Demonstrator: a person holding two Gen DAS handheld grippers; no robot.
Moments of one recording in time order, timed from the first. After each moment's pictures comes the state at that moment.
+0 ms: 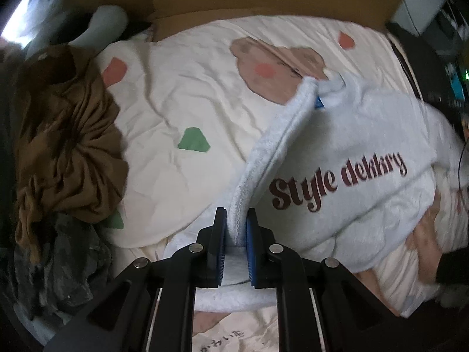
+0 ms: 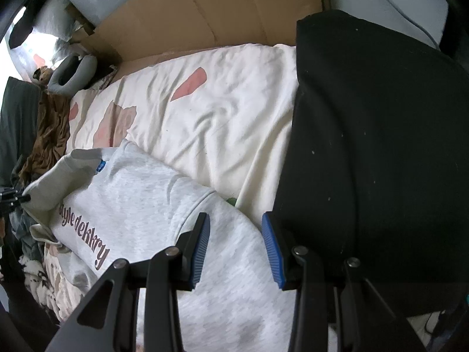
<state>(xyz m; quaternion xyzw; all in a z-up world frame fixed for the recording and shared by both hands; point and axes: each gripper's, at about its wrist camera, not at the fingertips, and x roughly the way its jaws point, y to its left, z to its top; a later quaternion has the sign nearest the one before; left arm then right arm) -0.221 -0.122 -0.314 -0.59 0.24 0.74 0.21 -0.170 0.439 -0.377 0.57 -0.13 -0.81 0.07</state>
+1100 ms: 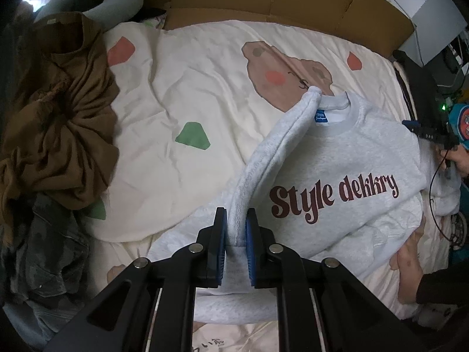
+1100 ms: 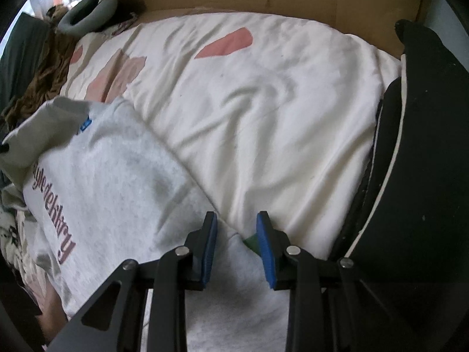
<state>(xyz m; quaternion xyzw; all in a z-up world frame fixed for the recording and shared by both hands) -0.231 -0.141 -0.327 -0.61 0.17 0.74 0.23 -0.210 0.378 -0.434 0.60 -0.02 -0.79 0.13</state>
